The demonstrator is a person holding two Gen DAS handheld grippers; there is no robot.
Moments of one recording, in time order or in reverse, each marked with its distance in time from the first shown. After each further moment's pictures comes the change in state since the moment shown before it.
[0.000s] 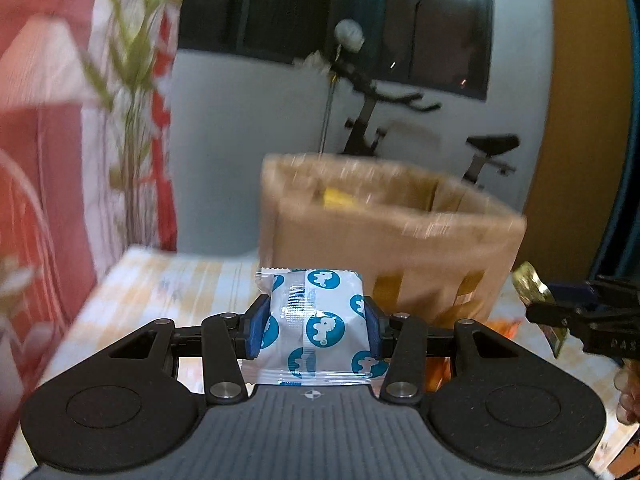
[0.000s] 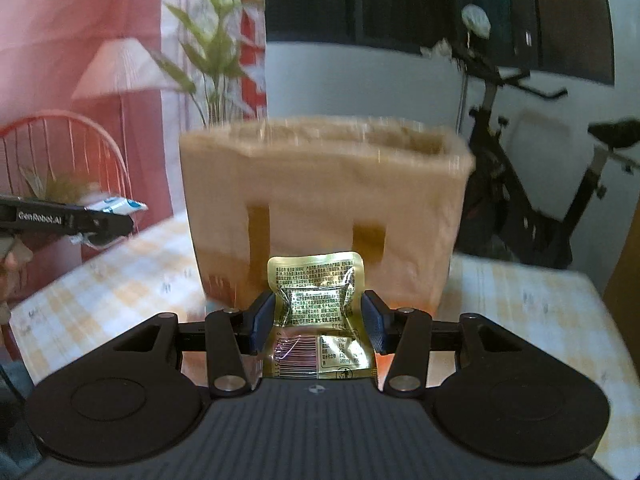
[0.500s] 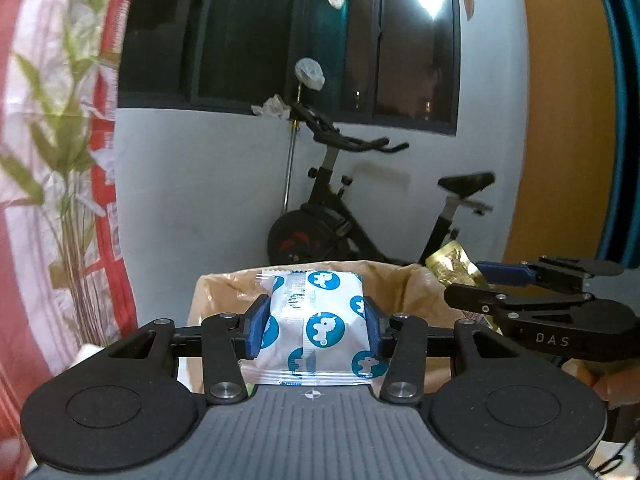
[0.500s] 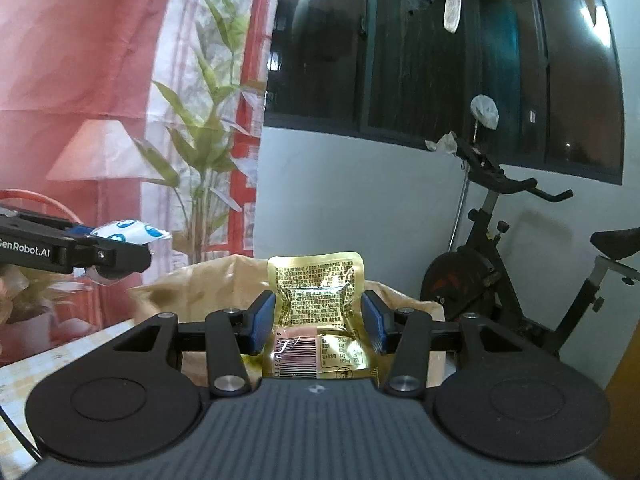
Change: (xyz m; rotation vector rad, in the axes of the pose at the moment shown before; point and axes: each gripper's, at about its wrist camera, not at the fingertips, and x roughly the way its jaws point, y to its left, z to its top) left arm 0.084 -0.041 0.097 0.081 -0.081 -0.062; right arm 0.061 -0.032 0.113 -0.085 -0.170 -0.027
